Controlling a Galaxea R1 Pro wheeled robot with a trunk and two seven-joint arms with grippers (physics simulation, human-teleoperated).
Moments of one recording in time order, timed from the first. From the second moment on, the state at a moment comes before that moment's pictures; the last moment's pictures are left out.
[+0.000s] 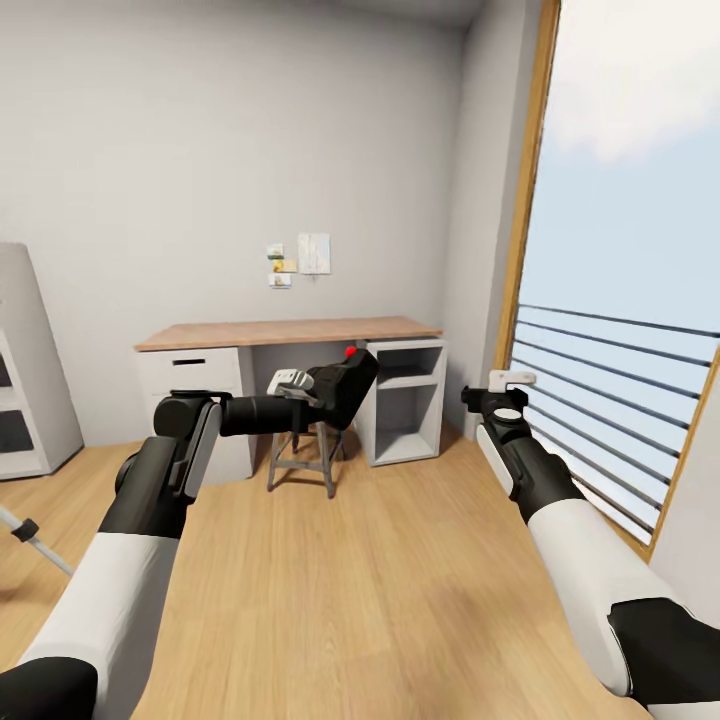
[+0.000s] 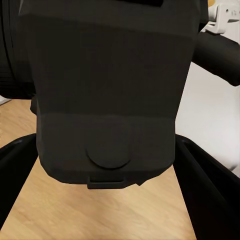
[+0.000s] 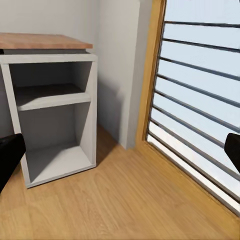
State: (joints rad) left arm -0.87 0.00 -0.04 -1.32 0.02 1.04 -0.88; right arm -0.98 -0.02 0.12 -0.79 -0.06 0.31 -0.34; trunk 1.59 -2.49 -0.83
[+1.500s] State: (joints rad) left arm -0.87 0.00 -0.04 -1.32 0.02 1.04 -0.88; right arm -0.98 -0.02 0.12 -0.79 -0.06 0.31 -0.34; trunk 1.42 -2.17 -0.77
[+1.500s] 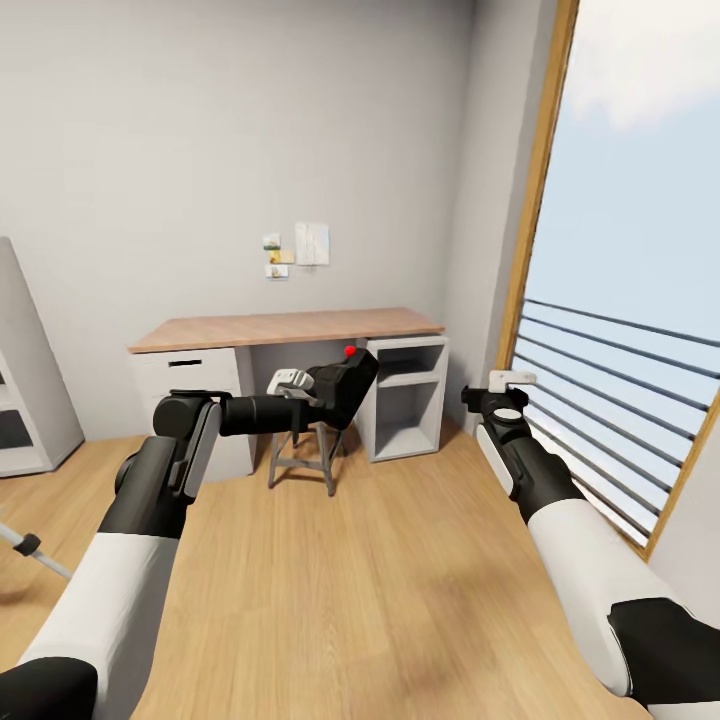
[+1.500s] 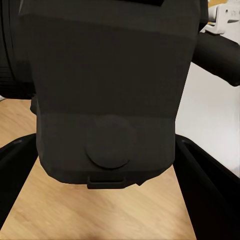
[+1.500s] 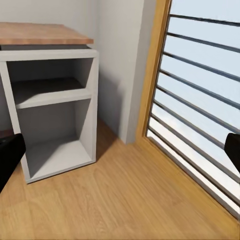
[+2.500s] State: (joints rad) left arm -0.87 0.00 -0.04 -1.32 0.02 1.04 -0.88; right arm -0.98 -0.02 0.12 -0.79 -0.06 0.31 -0.34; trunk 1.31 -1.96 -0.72
